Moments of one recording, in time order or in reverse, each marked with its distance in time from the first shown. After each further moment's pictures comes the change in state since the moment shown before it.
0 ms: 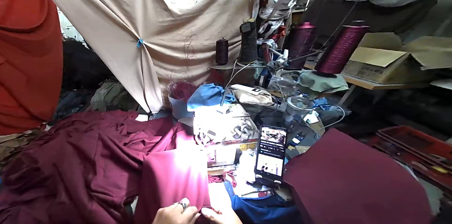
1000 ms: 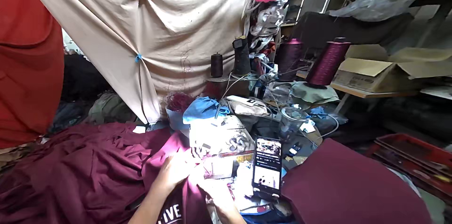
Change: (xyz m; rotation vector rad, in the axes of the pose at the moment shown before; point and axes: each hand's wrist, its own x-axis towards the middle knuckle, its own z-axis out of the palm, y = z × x) left_hand 0.141 -0.064 -0.011 -0.195 -0.144 -0.374; right_hand 0.069 -0.057 0.005 -0.038 0.249 -0.218
